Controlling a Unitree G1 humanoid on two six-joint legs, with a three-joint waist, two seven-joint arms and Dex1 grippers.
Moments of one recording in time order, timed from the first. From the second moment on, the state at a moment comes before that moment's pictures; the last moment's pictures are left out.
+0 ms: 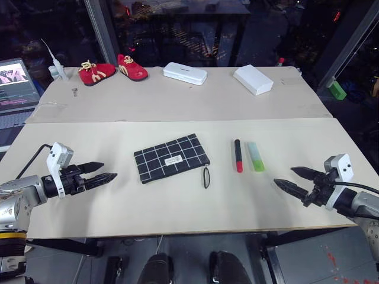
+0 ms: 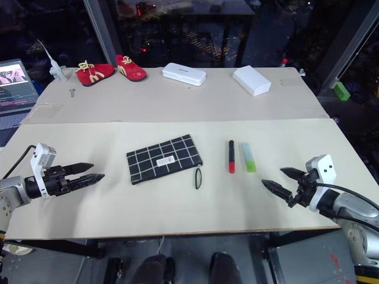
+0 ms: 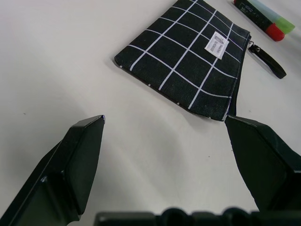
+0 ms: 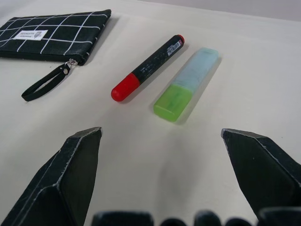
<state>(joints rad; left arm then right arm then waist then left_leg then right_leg) -0.21 0.88 0.28 0.22 -0.54 0.57 -1.15 0.04 -0.77 -0.37 -0.14 0.55 0.49 0.88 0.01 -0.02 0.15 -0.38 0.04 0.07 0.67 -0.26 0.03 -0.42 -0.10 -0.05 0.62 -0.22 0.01</state>
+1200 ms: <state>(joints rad) -0.51 0.85 -0.07 0.57 0.03 -0.56 -1.11 -0.54 -0.41 0.16 -0.16 0.40 0.70 0.61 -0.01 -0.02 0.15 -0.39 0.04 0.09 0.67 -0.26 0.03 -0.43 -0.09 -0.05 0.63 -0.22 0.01</state>
